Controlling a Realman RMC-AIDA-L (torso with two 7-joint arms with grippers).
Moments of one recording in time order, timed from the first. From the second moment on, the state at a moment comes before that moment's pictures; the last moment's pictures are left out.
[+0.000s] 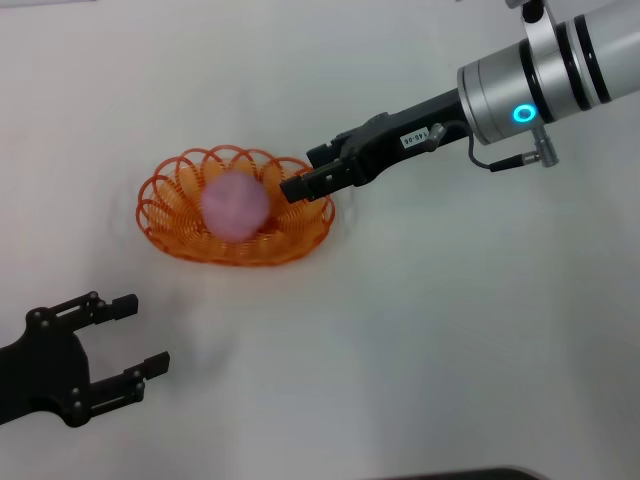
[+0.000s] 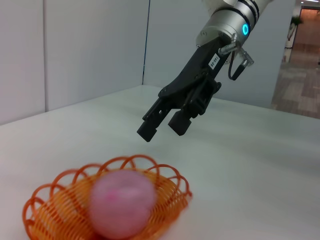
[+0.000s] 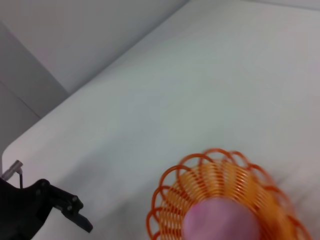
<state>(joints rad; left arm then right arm) -0.12 -2.17 0.67 0.81 2.03 1.72 -1.01 0.80 2.09 -0.97 -0.61 -2.13 -1.40 1.95</state>
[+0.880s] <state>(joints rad) -0.12 -2.16 0.67 0.80 2.03 1.72 -1.01 0.53 2.08 -0.87 -0.62 -2.00 -1.49 1.47</state>
